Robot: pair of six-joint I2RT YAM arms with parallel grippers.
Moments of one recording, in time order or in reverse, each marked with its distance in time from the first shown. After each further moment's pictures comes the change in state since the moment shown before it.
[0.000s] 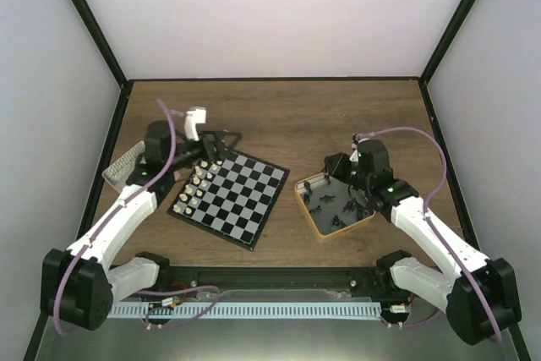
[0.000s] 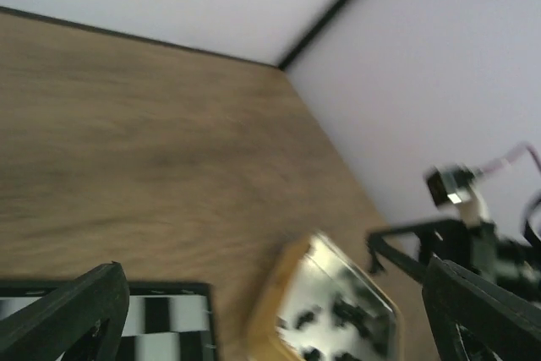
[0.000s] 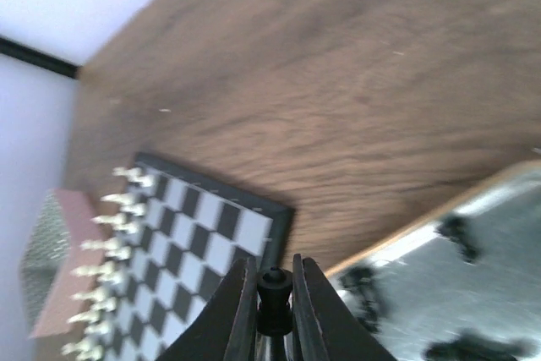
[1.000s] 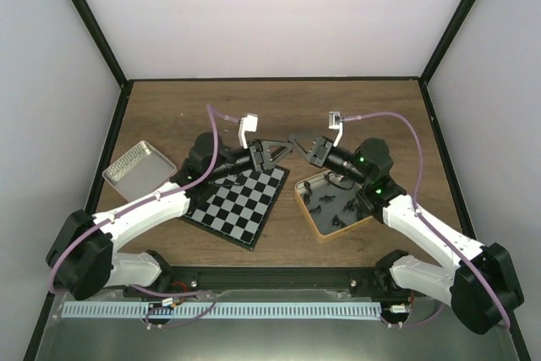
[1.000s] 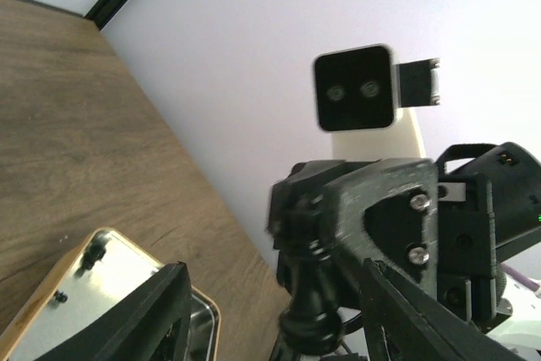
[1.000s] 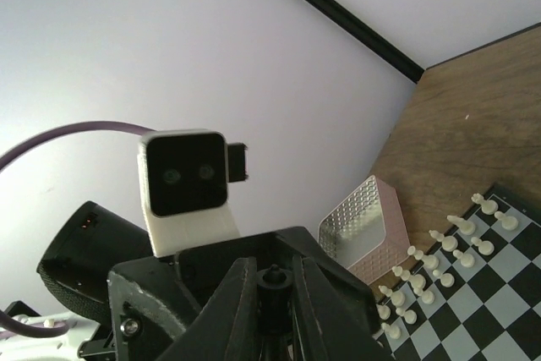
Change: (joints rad) left arm -0.494 0.201 0.049 0.398 -0.109 -0.331; right arm 0.138 0.027 -0.002 0.768 -0.398 0.229
